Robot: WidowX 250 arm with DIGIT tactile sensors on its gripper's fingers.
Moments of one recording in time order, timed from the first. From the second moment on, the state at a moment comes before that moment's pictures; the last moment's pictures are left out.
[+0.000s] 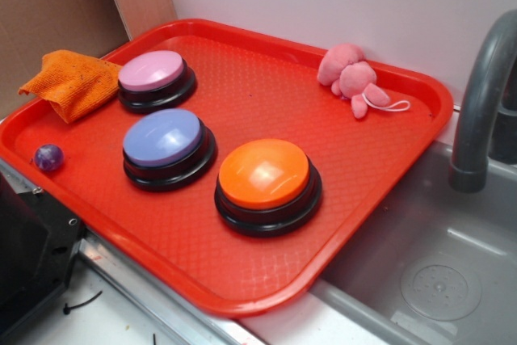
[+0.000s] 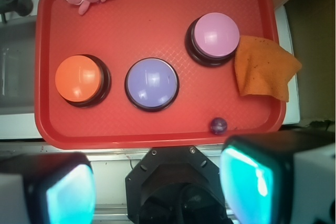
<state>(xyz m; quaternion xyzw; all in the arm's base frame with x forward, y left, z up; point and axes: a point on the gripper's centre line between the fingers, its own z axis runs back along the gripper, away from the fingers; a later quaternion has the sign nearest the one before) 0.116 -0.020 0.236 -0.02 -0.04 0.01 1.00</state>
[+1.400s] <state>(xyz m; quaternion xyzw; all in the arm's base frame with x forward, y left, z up) 0.192 -0.158 0.055 0.00 -0.02 -0.40 0.92</state>
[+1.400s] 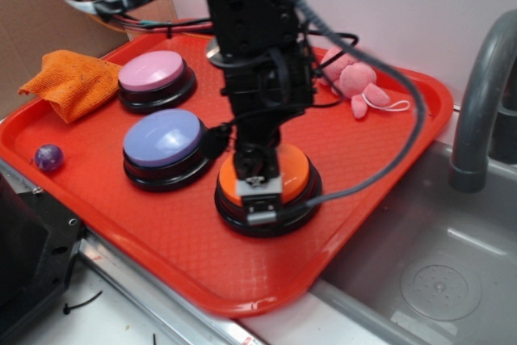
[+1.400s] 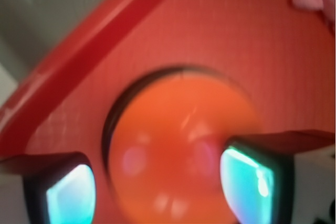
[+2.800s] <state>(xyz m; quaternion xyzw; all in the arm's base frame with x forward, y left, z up) 0.190 -0.124 0.113 0.01 0.01 -0.35 0.94</state>
